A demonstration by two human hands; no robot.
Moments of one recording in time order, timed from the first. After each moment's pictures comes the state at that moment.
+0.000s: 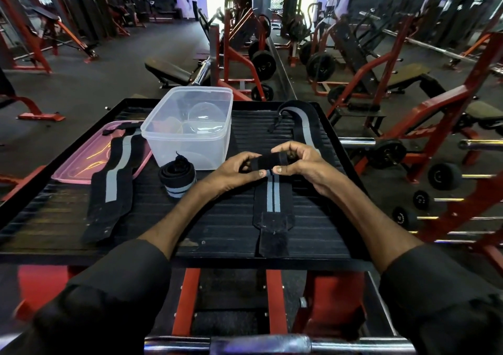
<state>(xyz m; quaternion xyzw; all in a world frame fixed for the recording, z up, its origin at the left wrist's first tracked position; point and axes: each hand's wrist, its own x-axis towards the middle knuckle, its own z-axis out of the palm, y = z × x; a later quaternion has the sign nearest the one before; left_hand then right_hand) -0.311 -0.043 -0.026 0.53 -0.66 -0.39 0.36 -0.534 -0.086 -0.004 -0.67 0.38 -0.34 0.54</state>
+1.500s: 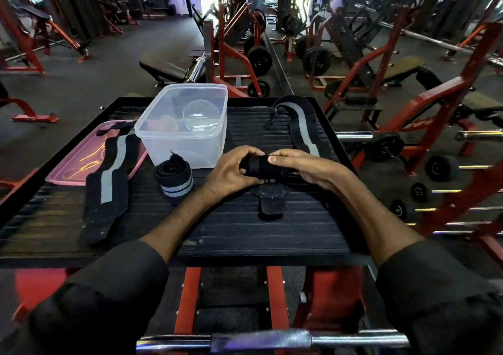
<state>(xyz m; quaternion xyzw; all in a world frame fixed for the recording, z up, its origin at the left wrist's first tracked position) -0.318 -0.037 -0.036 0.48 -0.74 -0.20 0.42 -0.538 -0.096 -0.006 -0.70 0.39 -0.20 0.57</state>
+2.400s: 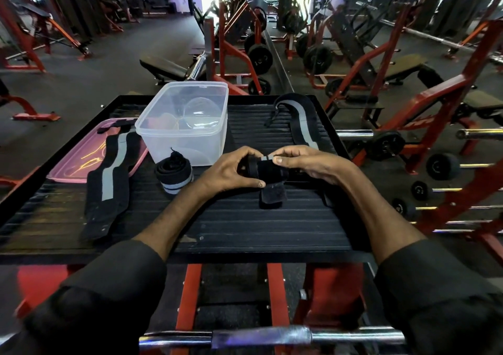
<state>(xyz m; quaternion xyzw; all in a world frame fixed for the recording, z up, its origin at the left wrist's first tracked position) -0.308 -0.033 -0.021 0.50 -0.75 -0.29 0.32 -0.551 -0.093 0.005 -0.73 0.35 -0.18 0.56</state>
